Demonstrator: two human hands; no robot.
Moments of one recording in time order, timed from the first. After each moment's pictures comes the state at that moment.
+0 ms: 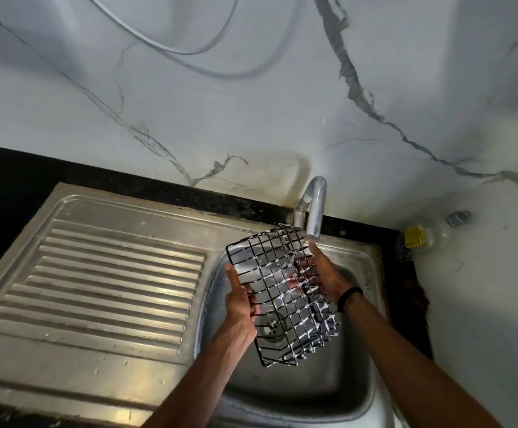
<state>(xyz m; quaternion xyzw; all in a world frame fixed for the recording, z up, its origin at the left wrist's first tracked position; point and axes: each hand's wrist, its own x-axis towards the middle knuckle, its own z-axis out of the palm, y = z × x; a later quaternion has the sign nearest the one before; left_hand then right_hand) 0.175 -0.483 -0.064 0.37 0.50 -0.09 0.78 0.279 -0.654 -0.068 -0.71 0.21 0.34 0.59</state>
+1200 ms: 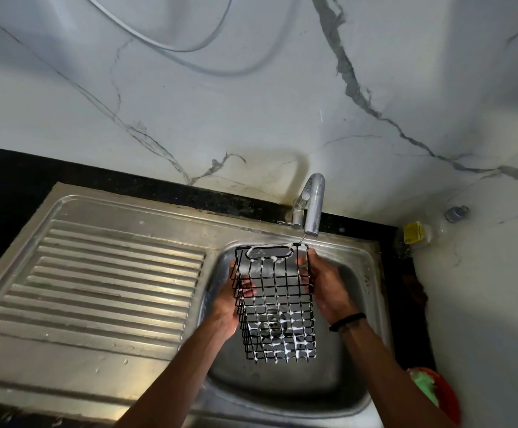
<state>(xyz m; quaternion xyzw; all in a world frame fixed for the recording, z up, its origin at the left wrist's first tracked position) 0.173 -0.452 -0.088 0.41 0.35 -0.07 0.84 0.237 -0.654 -0.068 -0.66 0.12 0.20 0.72</state>
